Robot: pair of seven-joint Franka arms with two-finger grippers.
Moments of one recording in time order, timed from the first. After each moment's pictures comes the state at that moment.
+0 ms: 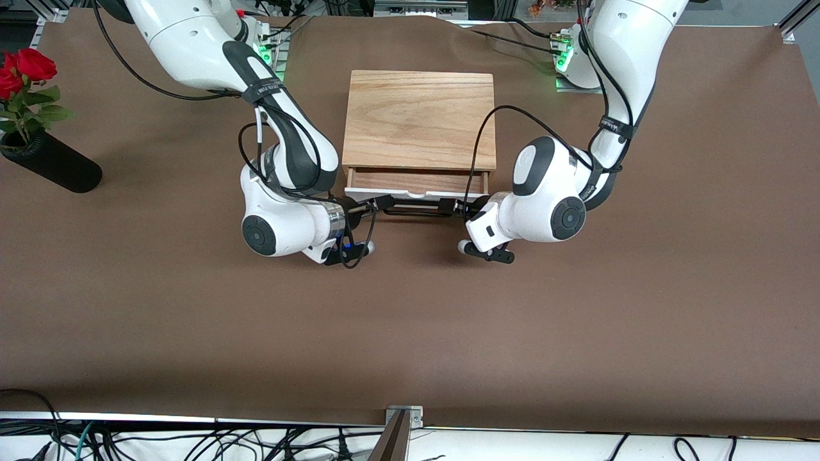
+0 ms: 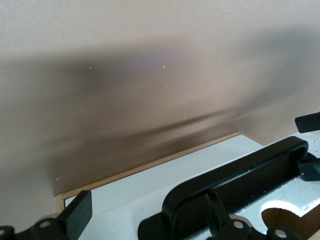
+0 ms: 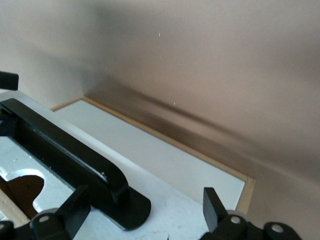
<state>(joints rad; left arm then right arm) -0.37 0.60 -0.12 -1.61 -0.57 1.99 -0.04 0.36 0.72 0.18 -1.42 0.56 1.85 0.04</state>
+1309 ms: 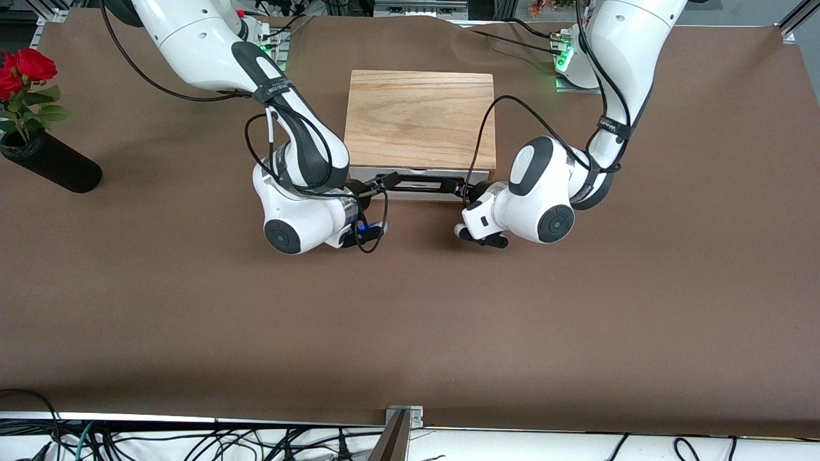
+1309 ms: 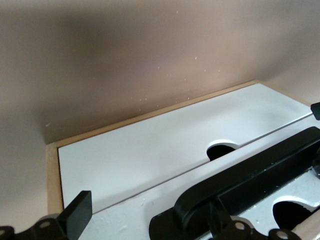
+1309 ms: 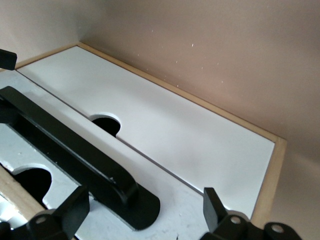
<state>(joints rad) -0.37 0.60 -0.12 -1.64 -0.57 1.82 -0.04 0.37 0.74 0.20 -1.42 0.58 1.71 0.04</state>
